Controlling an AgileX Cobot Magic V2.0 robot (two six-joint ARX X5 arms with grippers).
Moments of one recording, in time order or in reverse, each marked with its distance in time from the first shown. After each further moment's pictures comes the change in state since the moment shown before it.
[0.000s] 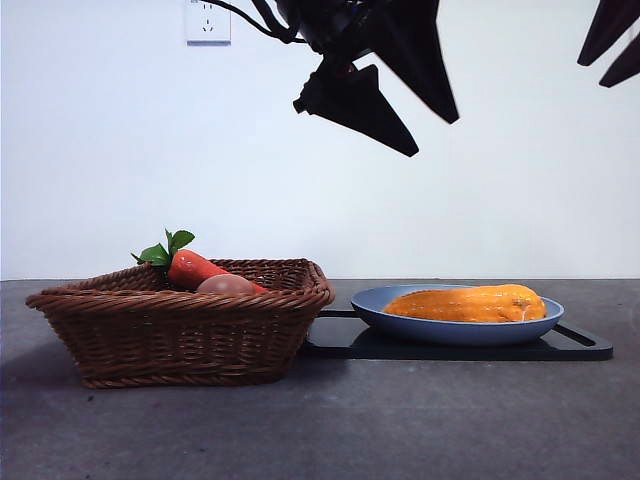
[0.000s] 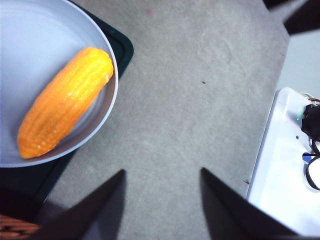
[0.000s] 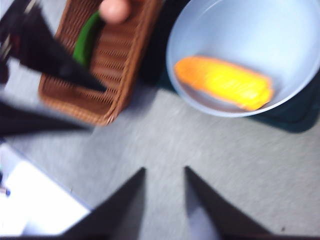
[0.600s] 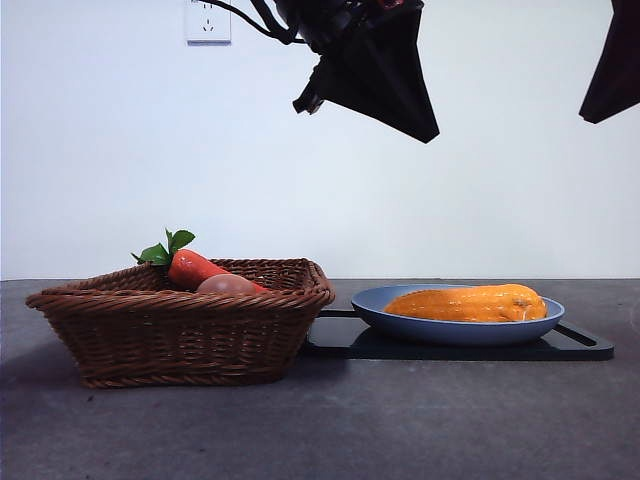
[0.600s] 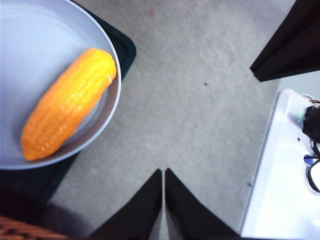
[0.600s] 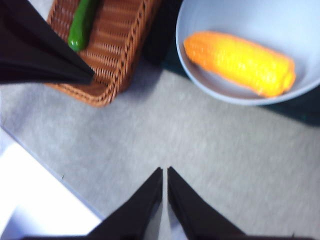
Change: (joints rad) left arm 0.003 0.000 0.000 0.027 0.000 0.000; right arm 0.045 -0.020 -0.124 0.100 0.001 -0.018
